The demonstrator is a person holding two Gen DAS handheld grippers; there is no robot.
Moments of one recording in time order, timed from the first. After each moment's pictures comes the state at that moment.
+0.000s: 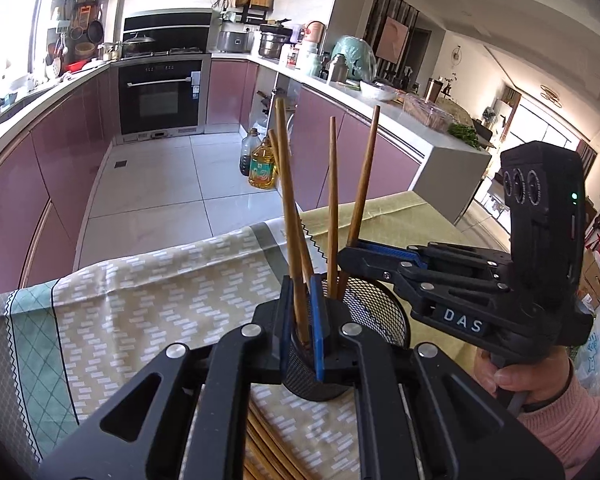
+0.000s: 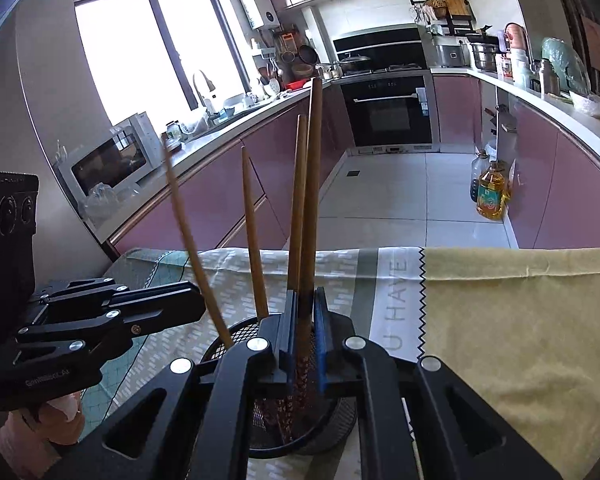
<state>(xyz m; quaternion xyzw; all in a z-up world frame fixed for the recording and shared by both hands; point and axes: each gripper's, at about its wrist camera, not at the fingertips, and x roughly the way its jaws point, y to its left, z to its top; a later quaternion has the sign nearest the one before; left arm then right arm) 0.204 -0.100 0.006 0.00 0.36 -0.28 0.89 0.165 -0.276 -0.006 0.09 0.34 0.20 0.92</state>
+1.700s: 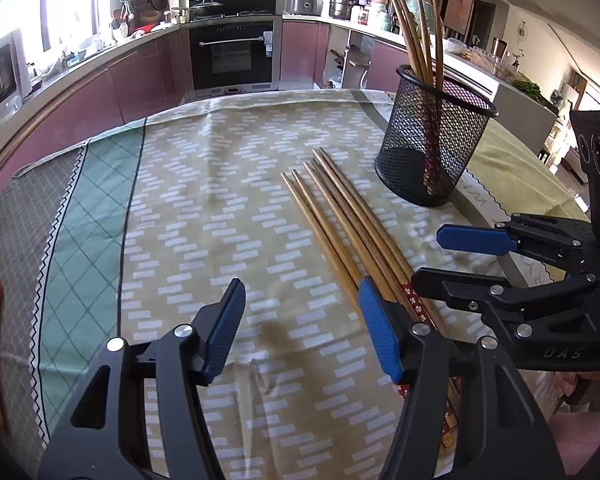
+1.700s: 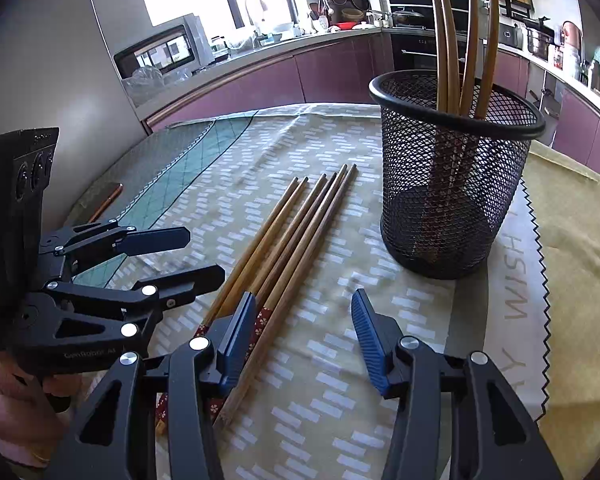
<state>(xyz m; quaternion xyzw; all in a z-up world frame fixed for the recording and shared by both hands) 0.091 -0.025 -0.105 0.04 0.42 -0.15 0.90 0.058 -0.190 -0.085 -0.01 0.42 0.25 0.87</state>
